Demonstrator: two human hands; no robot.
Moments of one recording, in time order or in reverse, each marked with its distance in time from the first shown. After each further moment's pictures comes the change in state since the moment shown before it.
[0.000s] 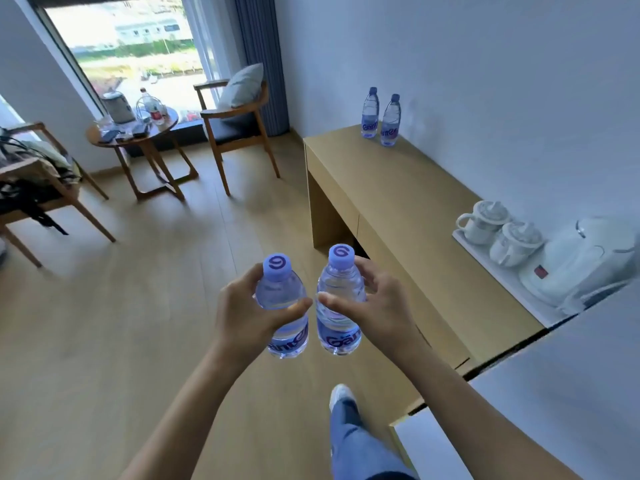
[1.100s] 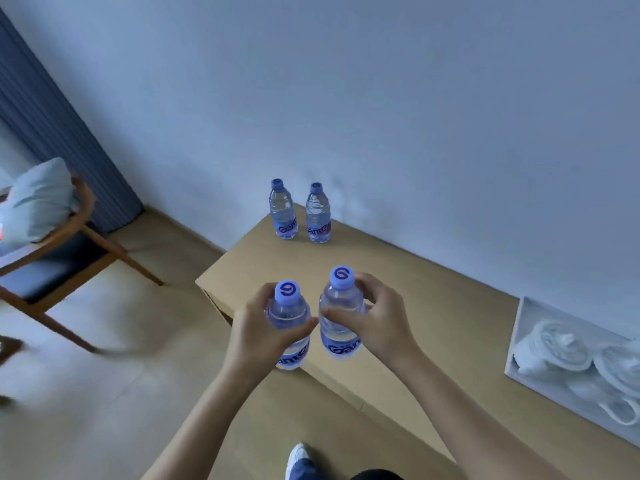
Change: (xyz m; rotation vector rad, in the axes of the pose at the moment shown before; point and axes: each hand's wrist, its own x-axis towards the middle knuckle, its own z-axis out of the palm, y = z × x) left_hand 0.592 -0.138 0.205 -0.185 -0.570 0.026; right_hand 0.526 0.100 -0.054 0.006 0.572 0.175
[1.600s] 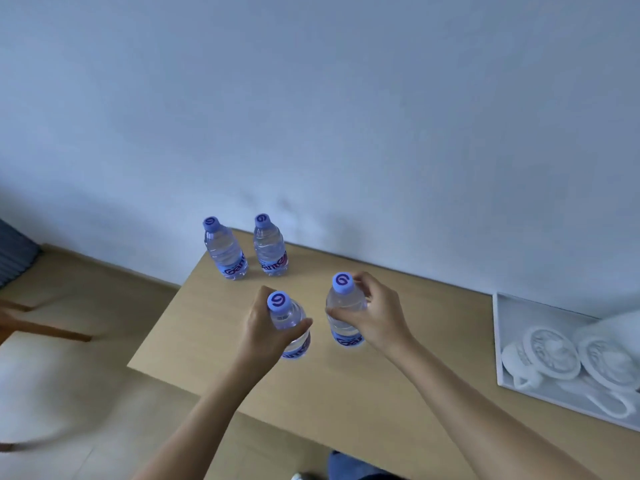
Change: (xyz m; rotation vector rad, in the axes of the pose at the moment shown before) left_hand 0.177 -0.055 0.071 0.059 -0.277 0.015; right_hand 0.127 0.049 -0.028 -0.152 0.276 0.164
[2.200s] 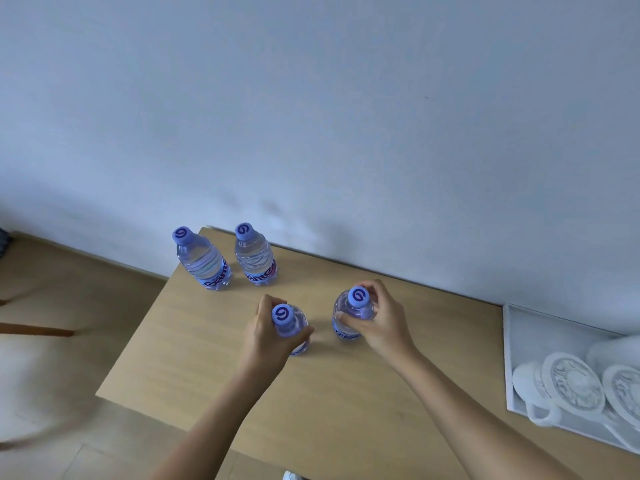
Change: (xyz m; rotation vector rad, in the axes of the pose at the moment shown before) left_hand 0.066 -0.047 0.046 0.035 0.005 -0.077; right_hand 0.065 0.059 -0.002 -0.108 0.072 0.104
